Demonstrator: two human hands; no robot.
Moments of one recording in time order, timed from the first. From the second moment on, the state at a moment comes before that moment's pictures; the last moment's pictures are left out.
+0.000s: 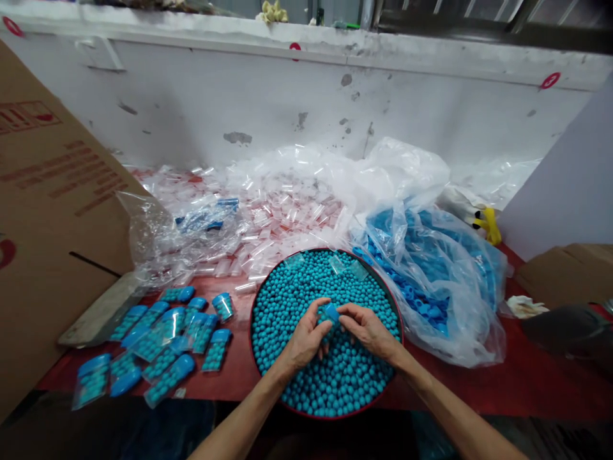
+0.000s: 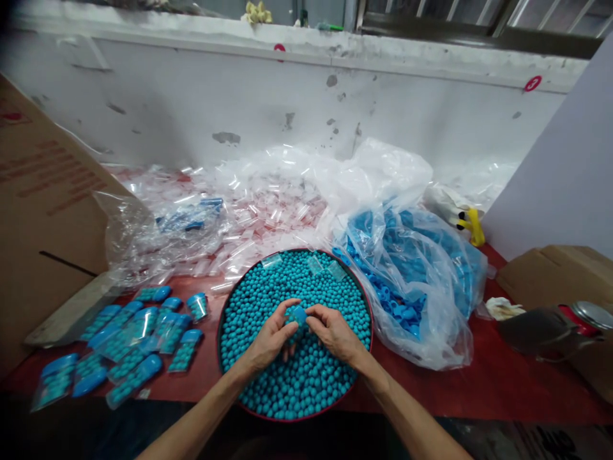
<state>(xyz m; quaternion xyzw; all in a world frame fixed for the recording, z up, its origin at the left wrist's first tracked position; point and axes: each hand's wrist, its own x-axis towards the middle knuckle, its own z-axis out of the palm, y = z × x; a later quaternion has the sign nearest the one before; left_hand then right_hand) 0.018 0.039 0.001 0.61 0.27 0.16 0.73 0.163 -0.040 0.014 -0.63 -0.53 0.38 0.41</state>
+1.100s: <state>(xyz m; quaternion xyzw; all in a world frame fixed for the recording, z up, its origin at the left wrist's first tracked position) 0.022 0.036 0.015 0.55 0.23 0.24 0.77 0.132 -0.039 0.015 -0.66 -0.63 0.19 0.36</state>
